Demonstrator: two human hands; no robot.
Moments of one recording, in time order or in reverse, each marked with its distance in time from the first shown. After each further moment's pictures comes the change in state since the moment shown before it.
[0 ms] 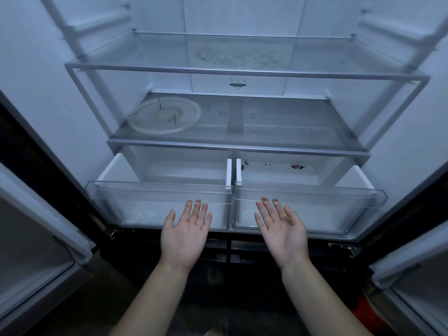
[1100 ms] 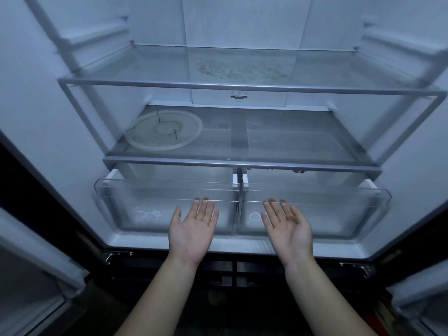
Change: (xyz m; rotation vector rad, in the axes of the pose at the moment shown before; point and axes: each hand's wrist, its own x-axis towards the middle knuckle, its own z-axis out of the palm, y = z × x) left_hand 0.056 0.017 0.028 0.005 -0.063 -0.043; right_hand 0.049 -0.004 0.022 -0.030 0.041 -0.092
